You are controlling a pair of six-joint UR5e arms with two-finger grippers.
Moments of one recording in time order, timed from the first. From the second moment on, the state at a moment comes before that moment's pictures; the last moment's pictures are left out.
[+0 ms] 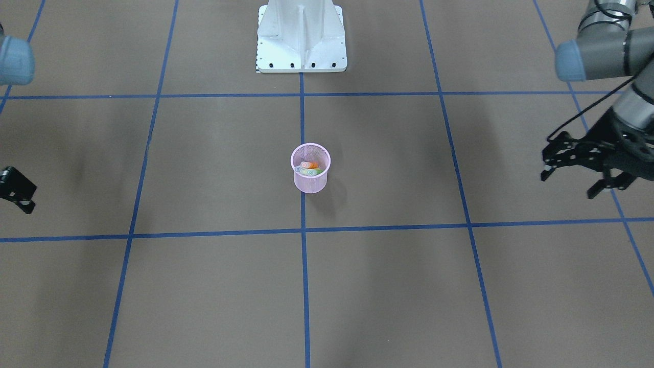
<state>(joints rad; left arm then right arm) -1.24 -1.73 -1.70 -1.93 -2.25 -0.24 1.23 -1.34 1.73 -1.45 2.15 0.57</state>
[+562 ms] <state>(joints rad) -1.46 -1.68 -1.68 -1.52 -2.34 0.00 1.46 -1.41 1.55 -1.47 2.33 0.19</state>
